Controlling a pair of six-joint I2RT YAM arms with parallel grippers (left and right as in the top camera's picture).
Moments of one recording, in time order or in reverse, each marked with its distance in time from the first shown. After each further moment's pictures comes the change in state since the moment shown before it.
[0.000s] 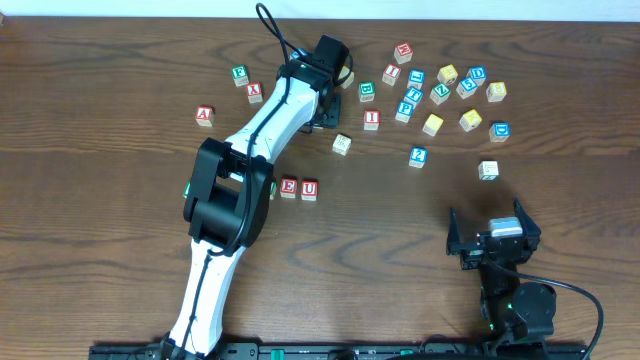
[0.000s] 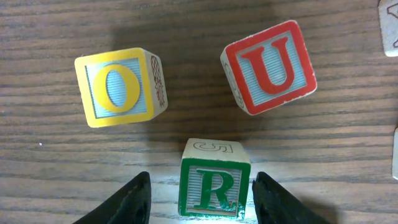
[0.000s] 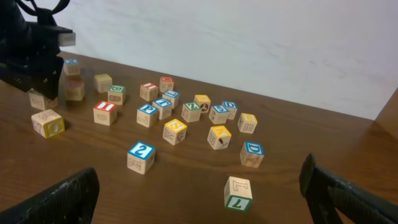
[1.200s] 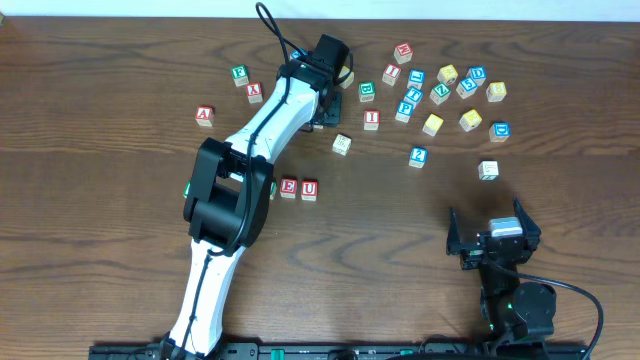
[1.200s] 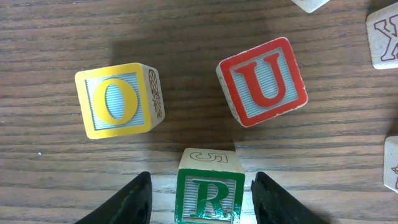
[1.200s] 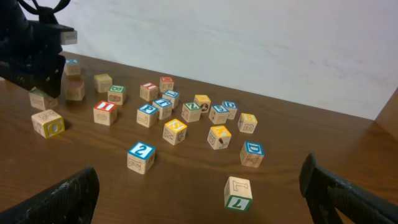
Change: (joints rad) left arm 0.000 0.000 0.000 0.026 0.000 0.000; right arm 0.000 0.000 0.000 0.000 0.000 0.000
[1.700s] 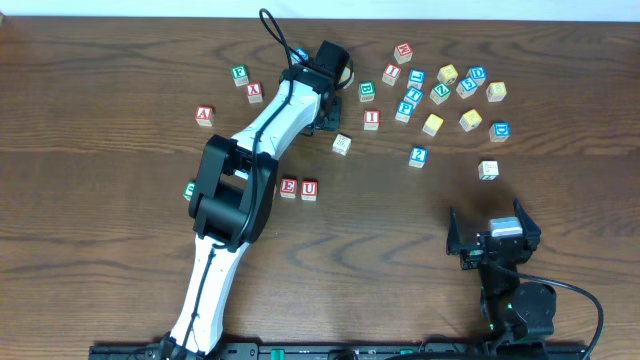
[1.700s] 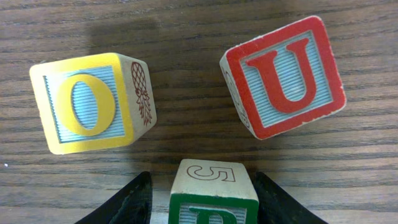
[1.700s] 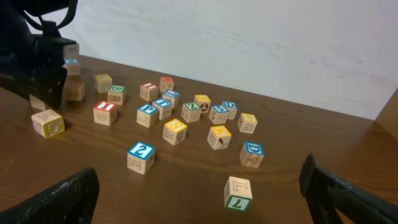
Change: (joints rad) left arm 0.000 0.045 0.000 0.016 0.000 0.000; right arm 0.000 0.000 0.000 0.000 0.000 0.000
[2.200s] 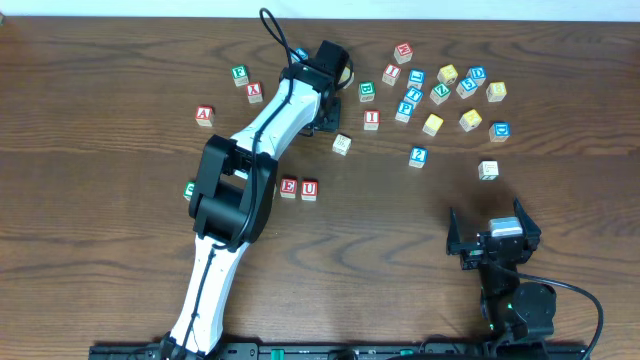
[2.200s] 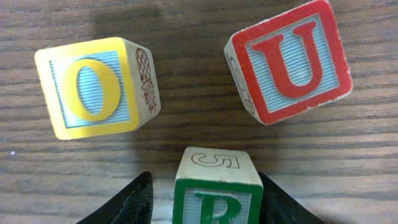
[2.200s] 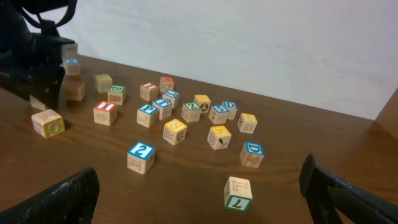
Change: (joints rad) left arm 0.000 0.000 0.023 -0.051 0.000 0.000; right arm 0.000 0.000 0.000 0.000 0.000 0.000
